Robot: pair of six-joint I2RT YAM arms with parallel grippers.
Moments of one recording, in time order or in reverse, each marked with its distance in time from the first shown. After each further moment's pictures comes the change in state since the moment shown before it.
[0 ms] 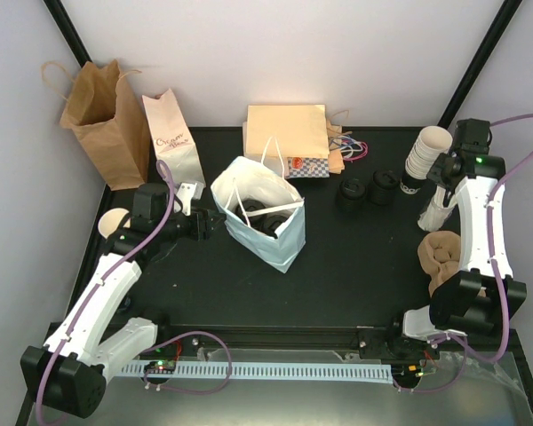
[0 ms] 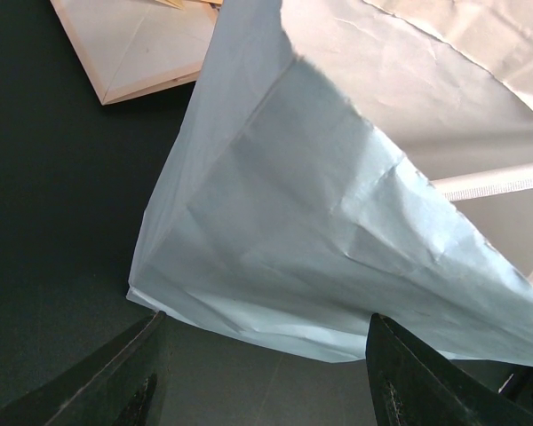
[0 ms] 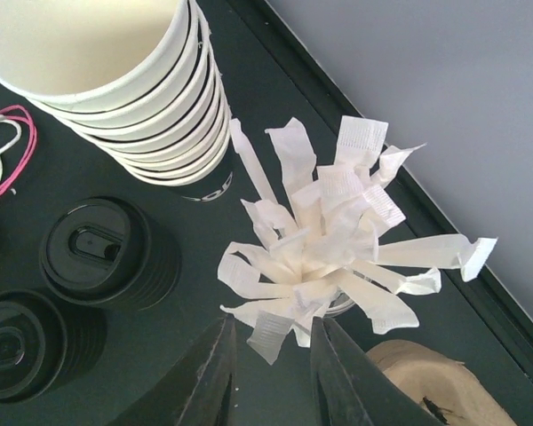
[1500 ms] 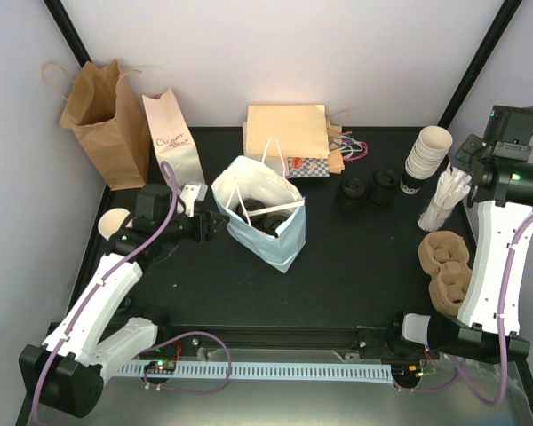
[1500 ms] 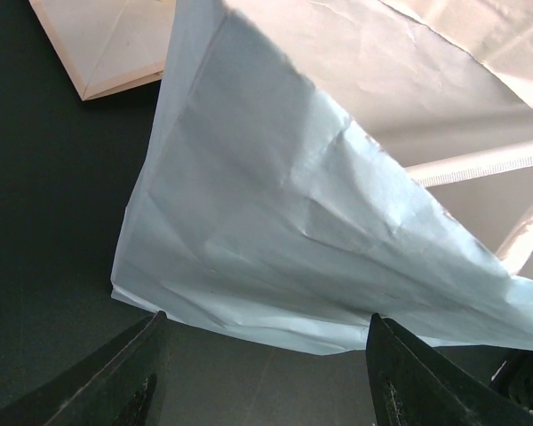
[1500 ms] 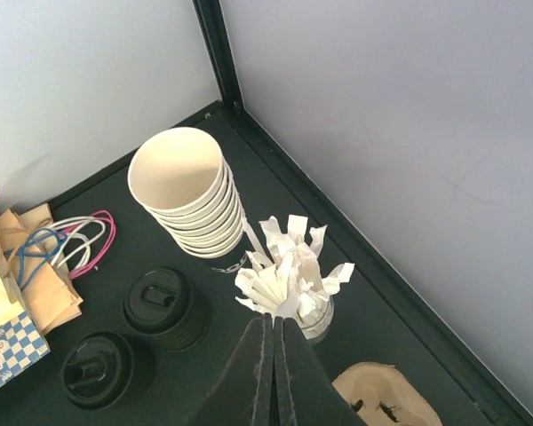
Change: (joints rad) left arm -0.032 0.000 0.000 0.000 -0.002 0.000; right arm 0.000 -0.142 0.302 -0.184 0.045 -0.011
